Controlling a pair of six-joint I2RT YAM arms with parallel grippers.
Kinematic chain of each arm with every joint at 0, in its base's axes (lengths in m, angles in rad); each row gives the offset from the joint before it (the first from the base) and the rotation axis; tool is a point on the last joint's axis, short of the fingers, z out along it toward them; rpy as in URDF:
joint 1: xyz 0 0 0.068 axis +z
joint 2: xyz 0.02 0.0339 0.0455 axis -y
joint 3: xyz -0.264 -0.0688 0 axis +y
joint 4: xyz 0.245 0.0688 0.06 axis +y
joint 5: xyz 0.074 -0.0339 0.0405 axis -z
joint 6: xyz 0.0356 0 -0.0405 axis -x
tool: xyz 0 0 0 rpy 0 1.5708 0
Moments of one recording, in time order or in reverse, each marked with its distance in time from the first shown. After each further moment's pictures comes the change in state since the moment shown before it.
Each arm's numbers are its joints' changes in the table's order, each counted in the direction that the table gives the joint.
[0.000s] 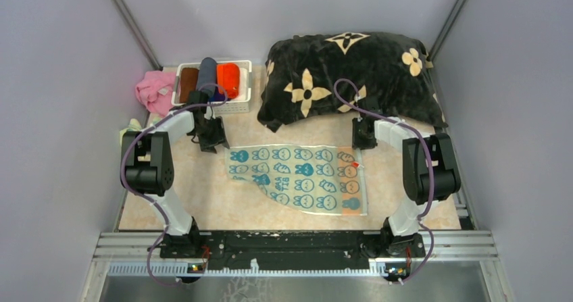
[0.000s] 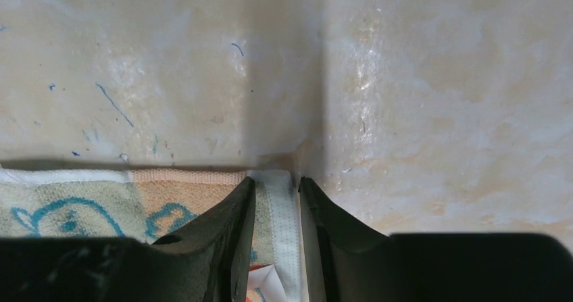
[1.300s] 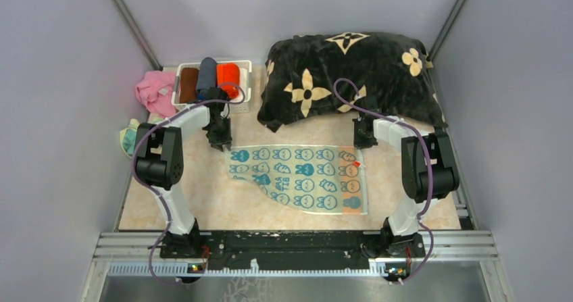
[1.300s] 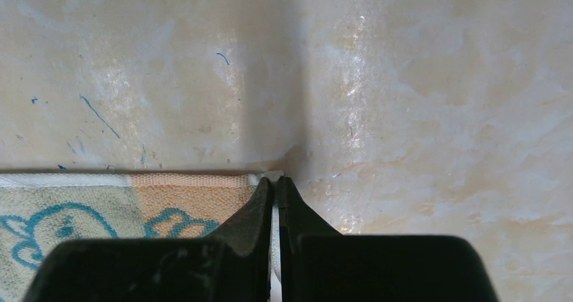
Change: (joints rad) left arm -0.141 -0.091 -0.103 0.080 -0.179 -0.024; right arm 0.005 -0.021 -0.018 -0.005 0.042 0.001
